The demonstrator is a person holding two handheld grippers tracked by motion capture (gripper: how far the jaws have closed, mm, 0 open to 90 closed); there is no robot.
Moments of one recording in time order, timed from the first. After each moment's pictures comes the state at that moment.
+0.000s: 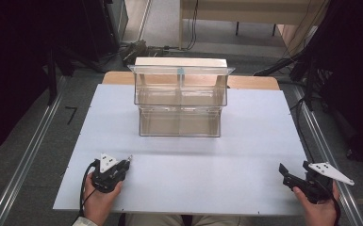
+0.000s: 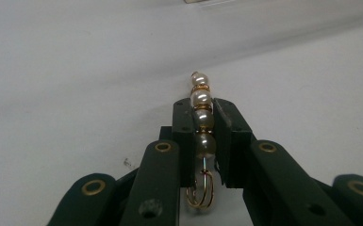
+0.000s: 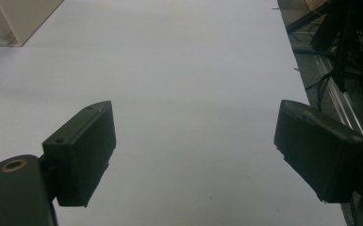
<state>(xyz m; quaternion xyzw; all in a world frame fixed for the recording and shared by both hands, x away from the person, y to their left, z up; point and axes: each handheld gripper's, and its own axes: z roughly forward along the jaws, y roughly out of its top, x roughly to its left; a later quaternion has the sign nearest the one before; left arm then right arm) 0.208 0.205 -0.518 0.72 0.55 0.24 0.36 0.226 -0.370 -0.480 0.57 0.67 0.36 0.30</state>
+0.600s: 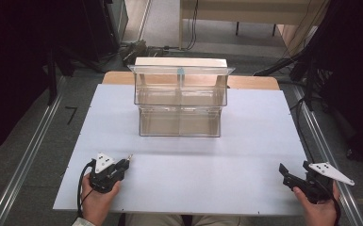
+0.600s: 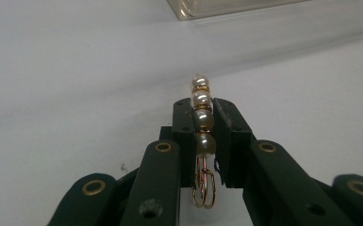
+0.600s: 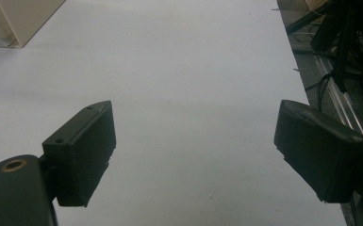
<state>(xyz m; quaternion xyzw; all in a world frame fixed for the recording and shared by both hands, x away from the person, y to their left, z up) 0.203 0.209 -0.508 0.71 0.54 0.23 0.39 0.226 -0.370 -0.480 0.57 0.67 0.37 0.30</state>
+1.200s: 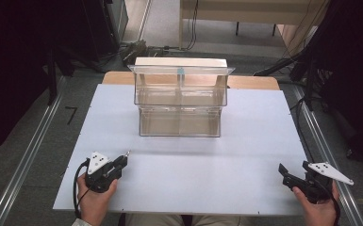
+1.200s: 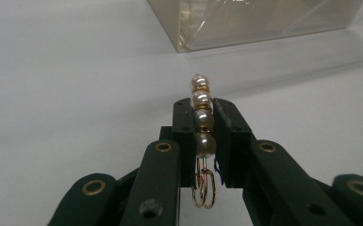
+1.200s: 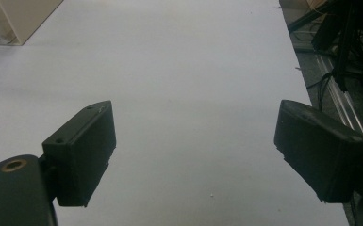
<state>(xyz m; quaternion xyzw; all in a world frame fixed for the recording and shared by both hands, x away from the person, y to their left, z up) 0.199 0.213 -0.495 0.68 0.54 0.24 0.43 0.226 -0.370 -0.480 0.57 0.68 0.36 0.29</state>
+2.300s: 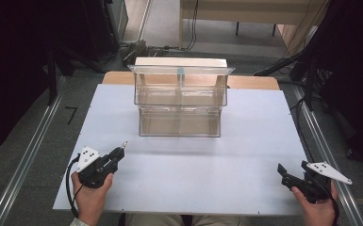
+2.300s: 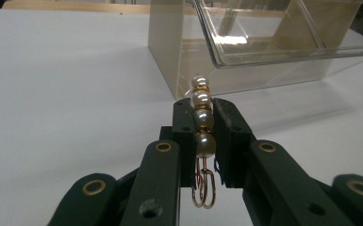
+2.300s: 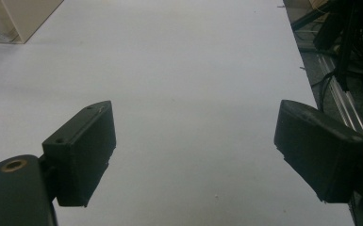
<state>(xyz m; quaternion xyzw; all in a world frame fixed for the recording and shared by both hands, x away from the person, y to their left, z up) 0.200 0.219 -0.470 0.65 0.54 0.25 0.48 0.227 -0.367 -0.481 0.57 0.68 0.36 0.29</state>
